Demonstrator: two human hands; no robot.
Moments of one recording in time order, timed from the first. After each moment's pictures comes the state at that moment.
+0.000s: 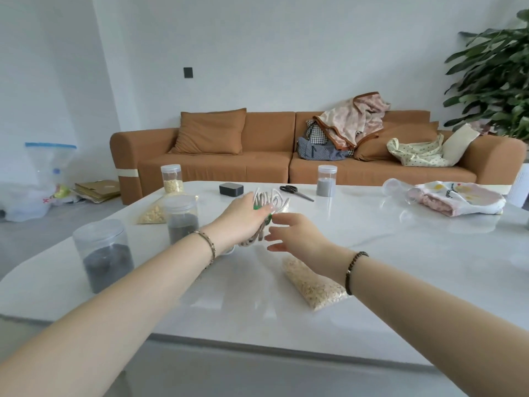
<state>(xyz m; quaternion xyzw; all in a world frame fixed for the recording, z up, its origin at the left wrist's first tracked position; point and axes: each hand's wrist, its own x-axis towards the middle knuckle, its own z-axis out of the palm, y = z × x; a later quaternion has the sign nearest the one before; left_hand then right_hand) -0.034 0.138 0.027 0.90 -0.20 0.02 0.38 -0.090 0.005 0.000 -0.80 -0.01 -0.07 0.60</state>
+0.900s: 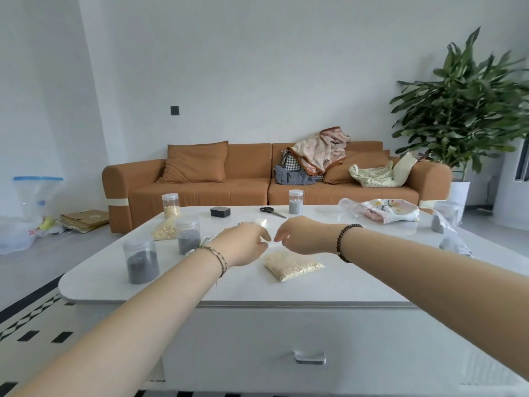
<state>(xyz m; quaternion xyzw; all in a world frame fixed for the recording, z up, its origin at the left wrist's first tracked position) -0.183 0.159 0.071 0.94 -0.31 0.04 0.10 -0.237 -0.002 0.092 -0.99 -0.03 0.00 0.11</state>
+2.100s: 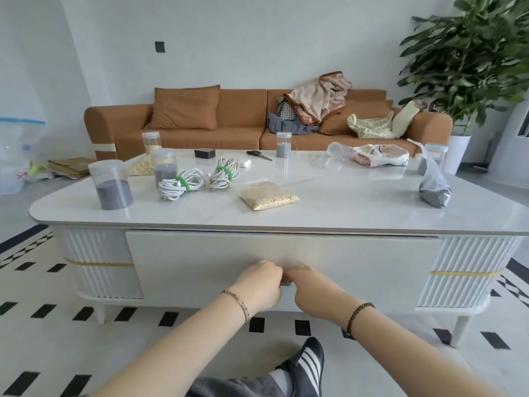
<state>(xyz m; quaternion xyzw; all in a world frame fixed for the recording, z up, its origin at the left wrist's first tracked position) -0.292 0.093 -0.115 0.94 -0.33 -0.05 0.06 -0.340 -0.046 -0.129 -0.98 0.00 0.04 0.19</state>
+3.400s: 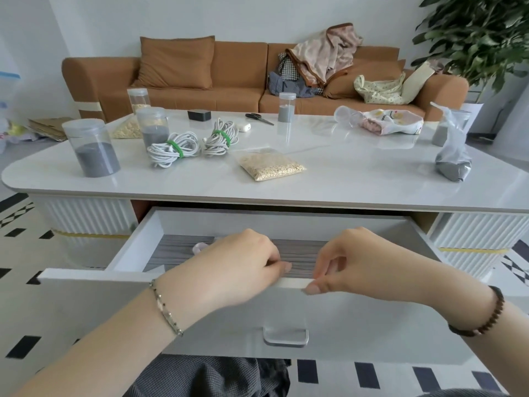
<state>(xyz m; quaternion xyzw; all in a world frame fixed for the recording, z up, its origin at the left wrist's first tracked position) -0.336 0.150 -0.046 0.92 -0.36 -0.07 0.13 -0.414 -0.053 -0.028 -0.97 -0.02 0.08 0.25</state>
